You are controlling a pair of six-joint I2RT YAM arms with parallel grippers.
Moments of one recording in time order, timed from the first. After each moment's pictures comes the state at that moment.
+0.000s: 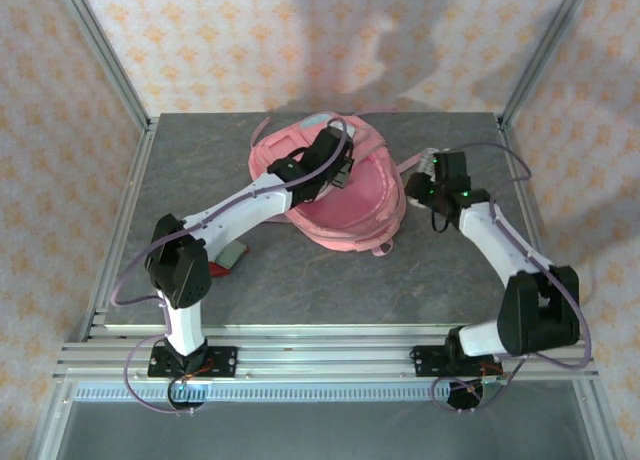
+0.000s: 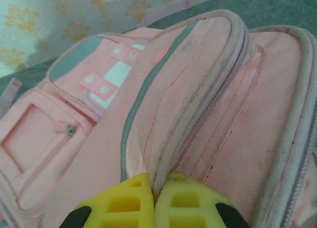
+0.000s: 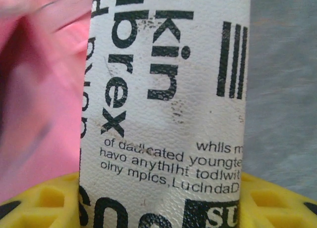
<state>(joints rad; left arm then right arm) -0.68 1.85 1.67 -0.50 -0.37 -0.17 0.20 1.36 0.97 -0.40 -0.02 0.50</state>
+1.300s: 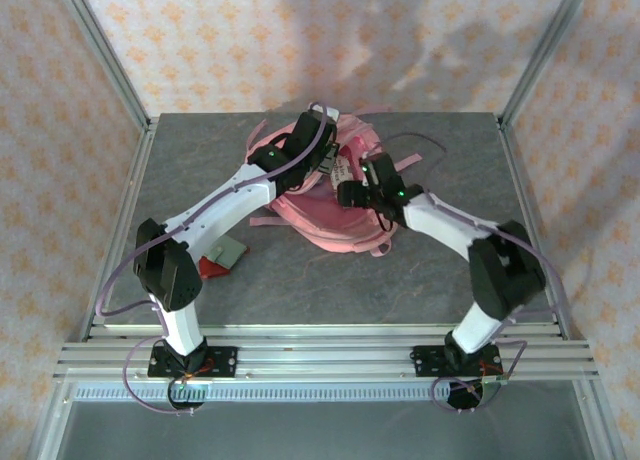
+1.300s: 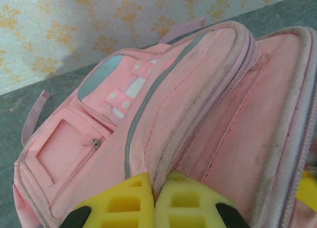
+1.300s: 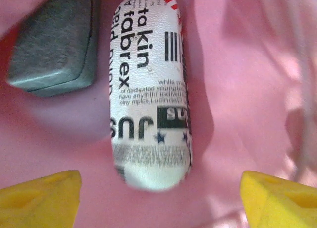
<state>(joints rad) -0.63 1.79 1.72 -0.56 -0.35 -0.16 0.52 1.59 1.06 -0.22 0.03 0.41</state>
